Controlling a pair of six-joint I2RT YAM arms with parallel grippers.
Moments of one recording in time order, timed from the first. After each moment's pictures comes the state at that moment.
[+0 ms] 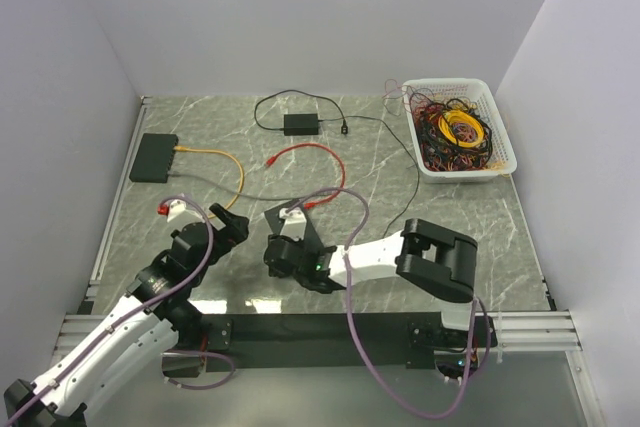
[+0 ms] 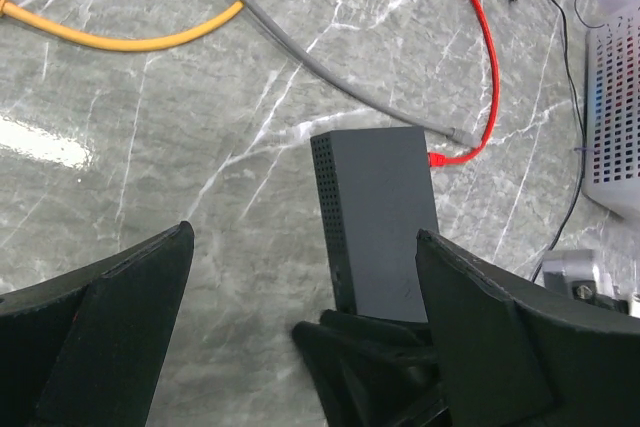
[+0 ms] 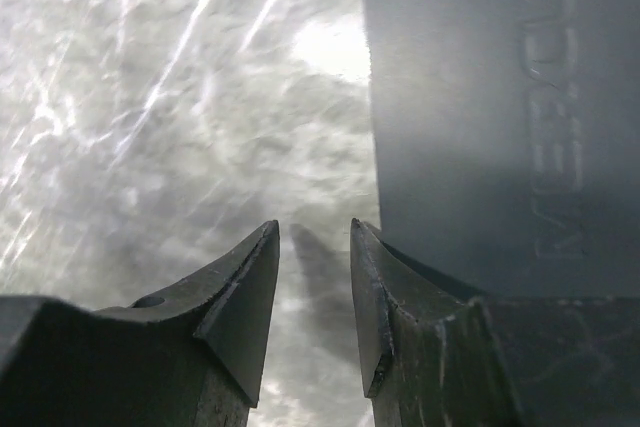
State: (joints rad) left arm -0.61 0.45 0.37 -0.43 -0.45 -0.97; right arm 1.28 1.88 0.99 0.12 0.48 0.91
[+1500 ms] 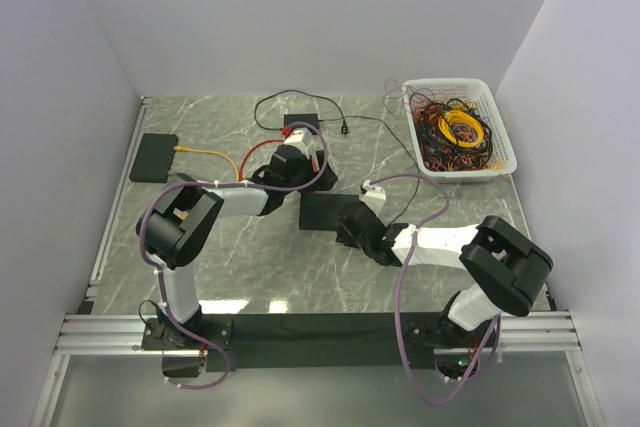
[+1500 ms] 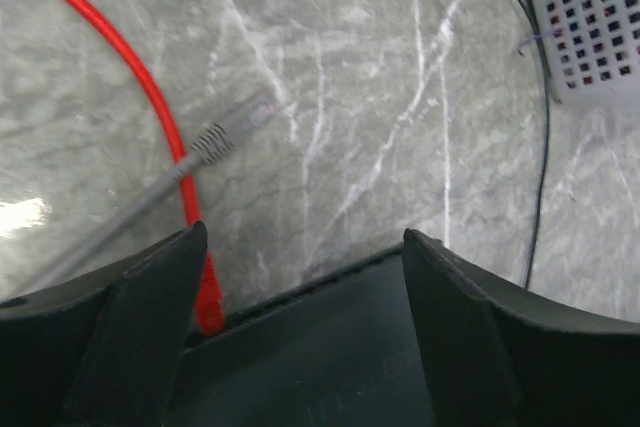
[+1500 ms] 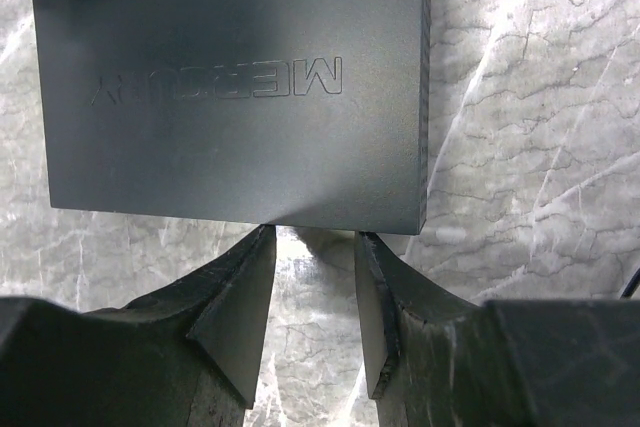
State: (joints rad) left arm -0.61 1.87 1.00 0.40 0.04 -0.59; right arm 0.87 1.51 0.60 0.07 0.42 0.91
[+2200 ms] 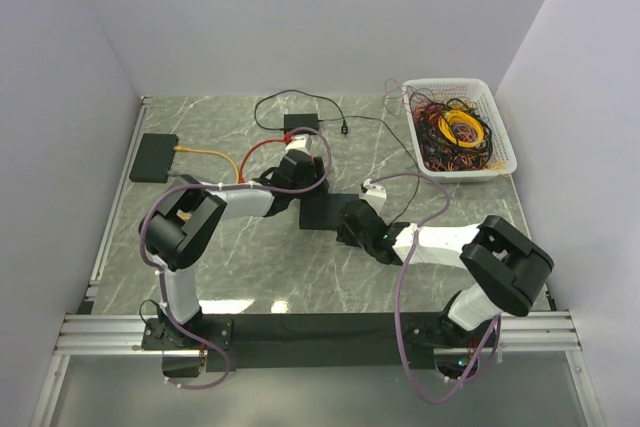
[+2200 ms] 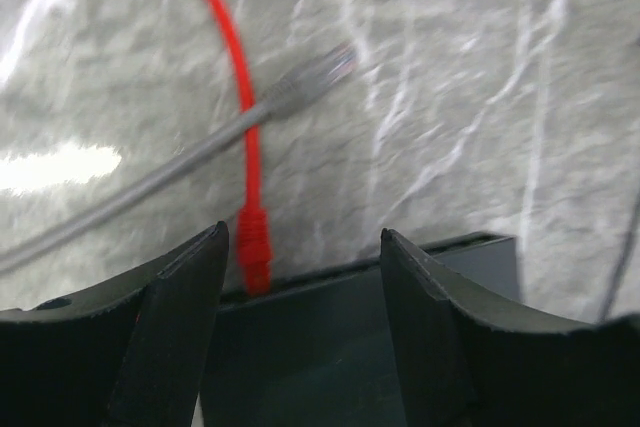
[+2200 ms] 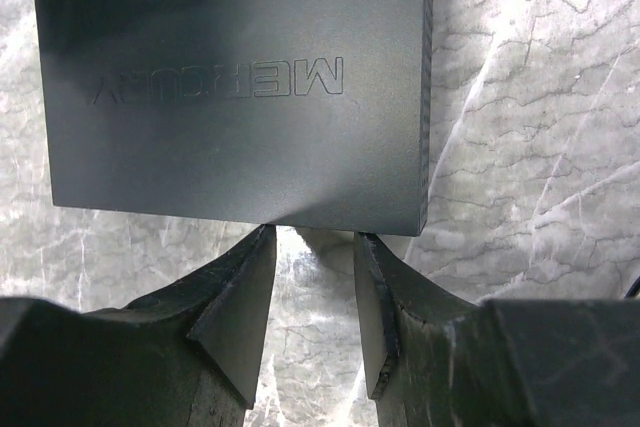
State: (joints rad) left arm -0.66 1.88 1.03 0.23 -0.14 -0.61; right arm 0.85 1.51 0.60 0.07 0.39 0.89
